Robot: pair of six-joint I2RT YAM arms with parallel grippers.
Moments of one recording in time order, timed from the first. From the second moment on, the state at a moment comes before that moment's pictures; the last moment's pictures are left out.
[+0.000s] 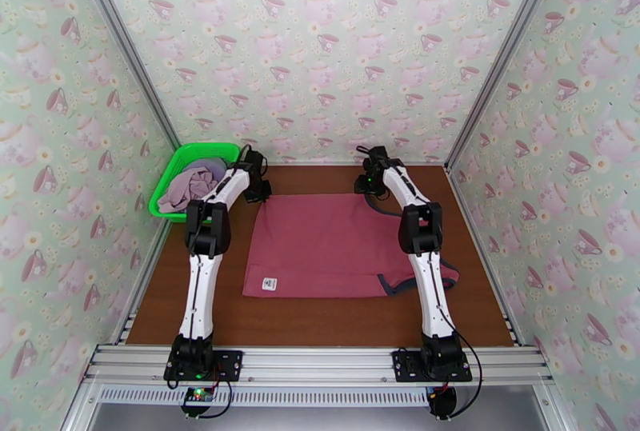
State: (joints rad) left arm -0.15 2.52 2.20 -0.89 0.07 -0.42; right arm 0.18 2.64 2.47 -0.96 -0.14 0.15
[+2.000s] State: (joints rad) left arm -0.16 1.94 1.35 -0.33 0.10 -0.43; right arm 0.18 1.98 1.44 -0.41 -0.19 0.32
